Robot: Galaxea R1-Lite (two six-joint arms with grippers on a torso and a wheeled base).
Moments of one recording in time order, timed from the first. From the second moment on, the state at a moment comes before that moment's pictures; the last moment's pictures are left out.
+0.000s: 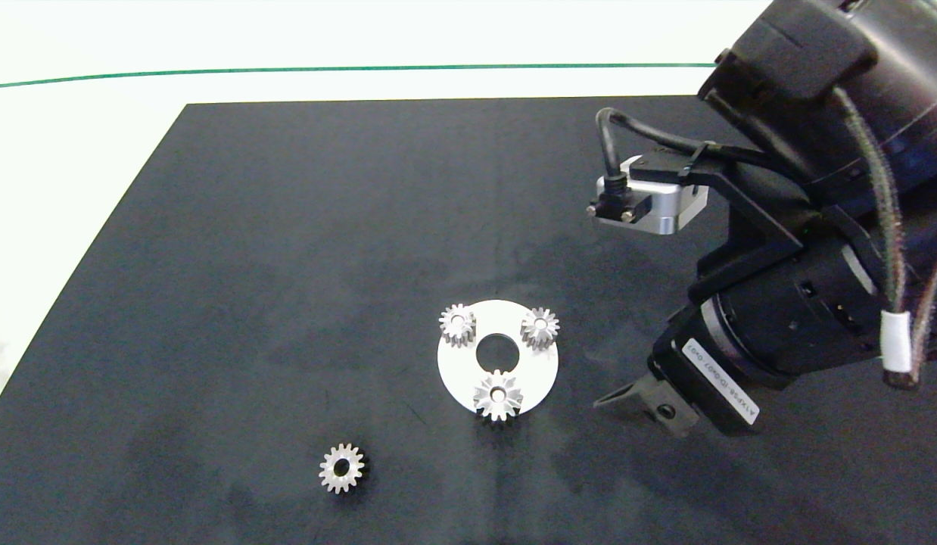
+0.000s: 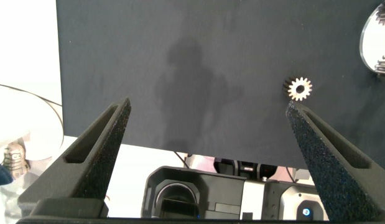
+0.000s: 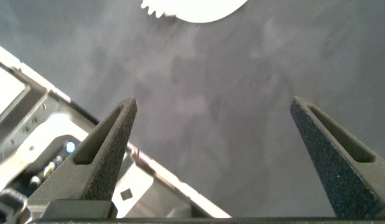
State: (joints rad) left arm -0.03 1.06 -1.59 1.24 0.09 -0.17; right arm 0.91 1.76 -1.94 1.19 -0.26 0.05
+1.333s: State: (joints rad) left arm -0.05 1.03 -1.59 1.25 0.09 -0.17; right arm 1.00 1.92 -1.85 1.01 -0.39 0.10
